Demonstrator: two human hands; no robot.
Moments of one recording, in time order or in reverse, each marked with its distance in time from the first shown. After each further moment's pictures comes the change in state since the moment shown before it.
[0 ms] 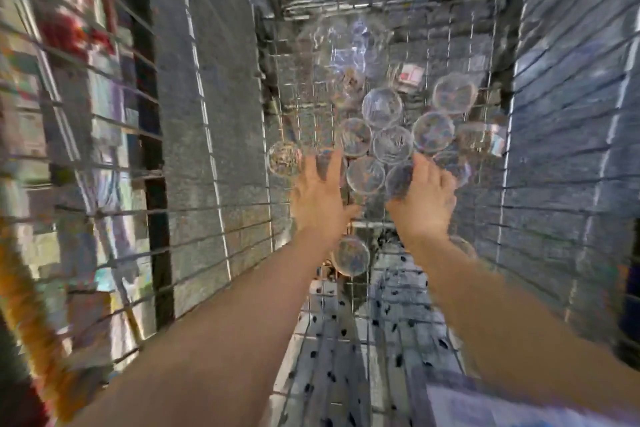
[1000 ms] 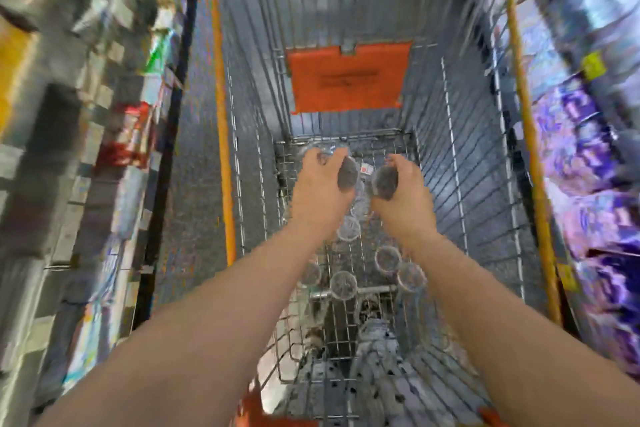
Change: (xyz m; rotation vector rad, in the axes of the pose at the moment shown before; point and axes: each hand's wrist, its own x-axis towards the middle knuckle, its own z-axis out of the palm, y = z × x) left_hand -0.126 0.038 -0.177 -0.231 0.497 0.455; right_hand -0.137 -0.081 -0.143 0.364 0.377 -0.327
